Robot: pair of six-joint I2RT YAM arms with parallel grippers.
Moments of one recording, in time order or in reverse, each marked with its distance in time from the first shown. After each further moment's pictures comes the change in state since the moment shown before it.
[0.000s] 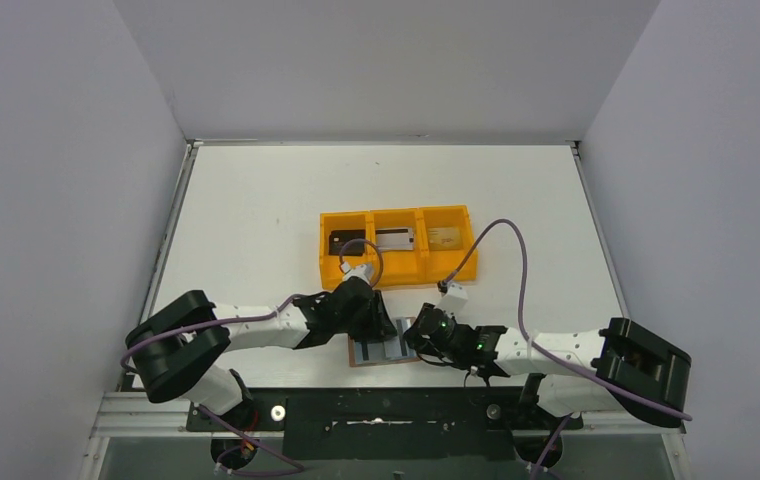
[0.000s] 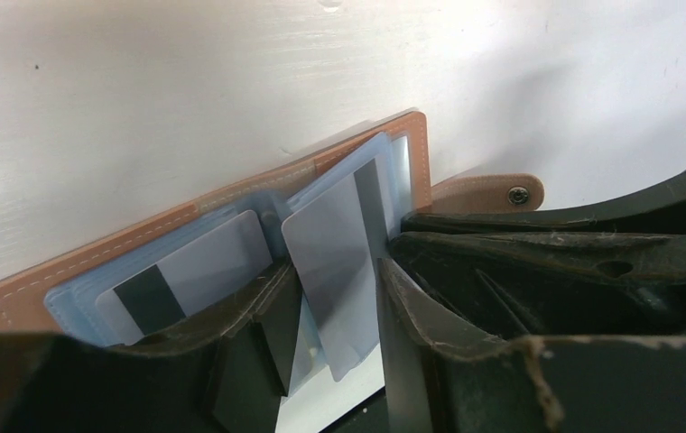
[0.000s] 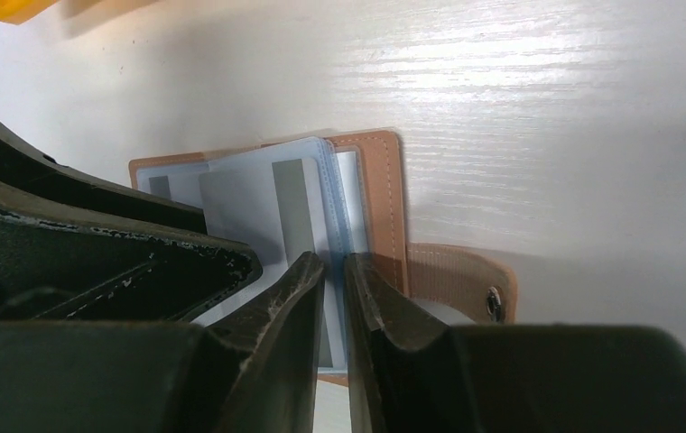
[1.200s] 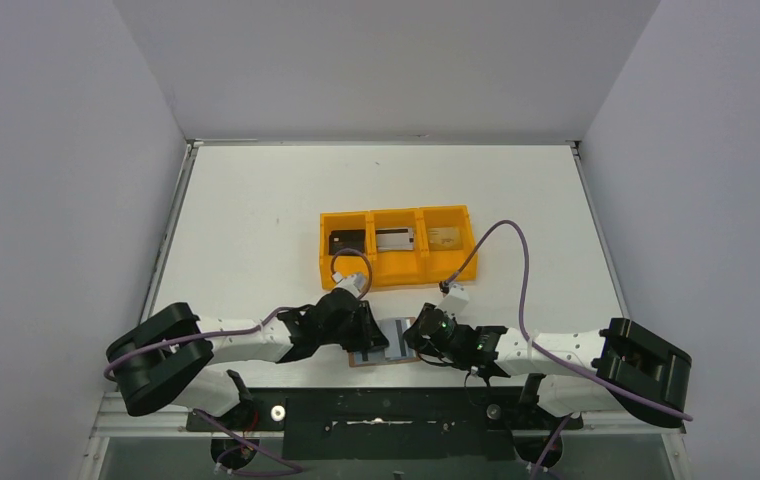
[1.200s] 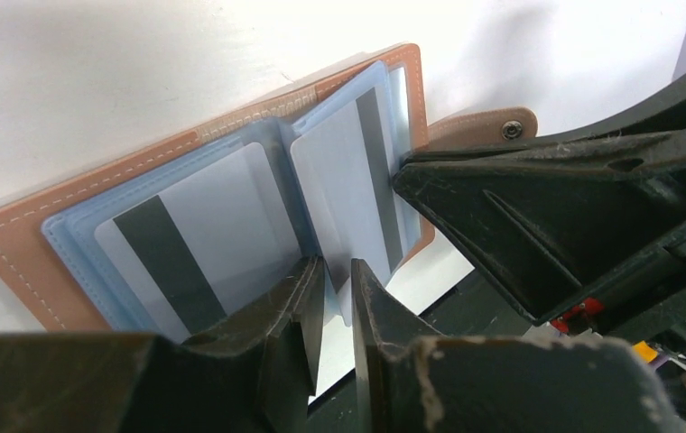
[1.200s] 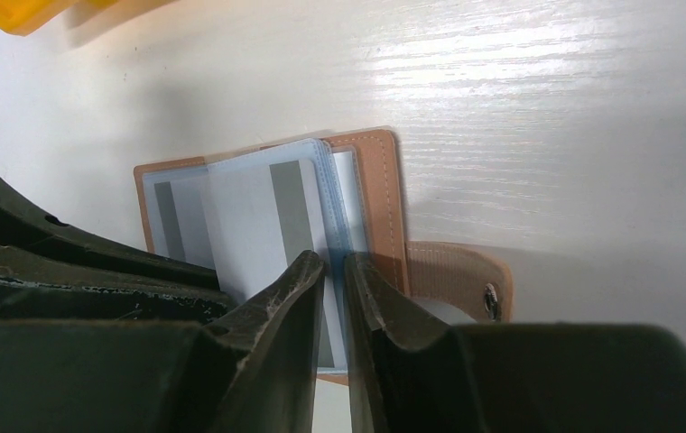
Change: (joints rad) left arm -0.005 -0.102 -0.149 0.127 0.056 -0.018; right arm 0.000 -0.005 -0.007 0.003 0.002 0.042
